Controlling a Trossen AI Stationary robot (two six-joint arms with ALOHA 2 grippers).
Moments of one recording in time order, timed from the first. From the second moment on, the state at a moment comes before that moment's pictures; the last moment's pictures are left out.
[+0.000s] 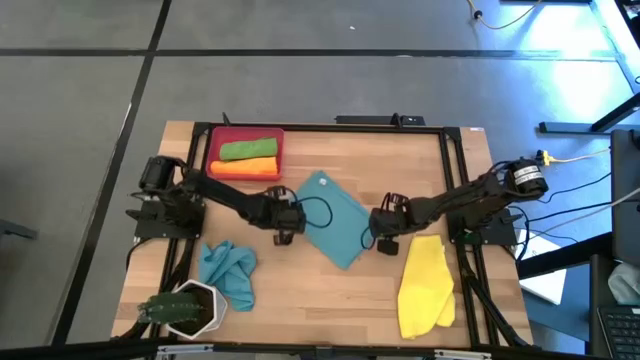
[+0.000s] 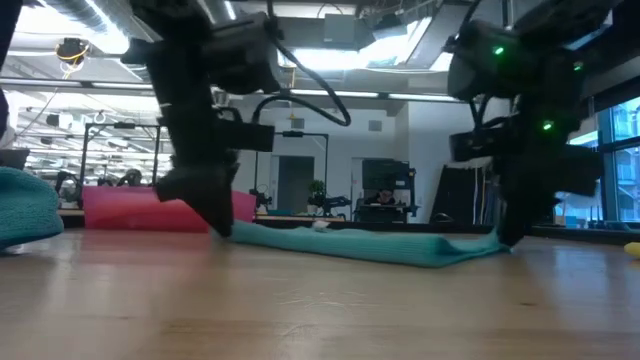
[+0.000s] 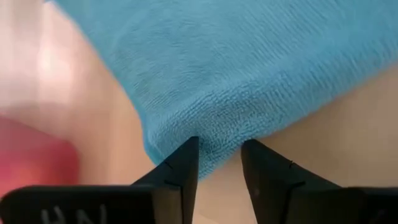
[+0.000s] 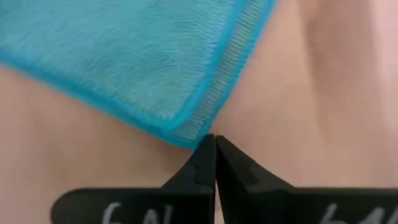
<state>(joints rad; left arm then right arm) -0.11 1.75 0.94 -0.53 -0.45 -0.21 0.19 1.57 0.72 -0.56 0.22 0.43</state>
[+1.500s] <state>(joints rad) -0.56 1.57 1.11 -0.29 -0.51 0.15 0.56 1.57 1.10 -0.47 0.16 0.38</state>
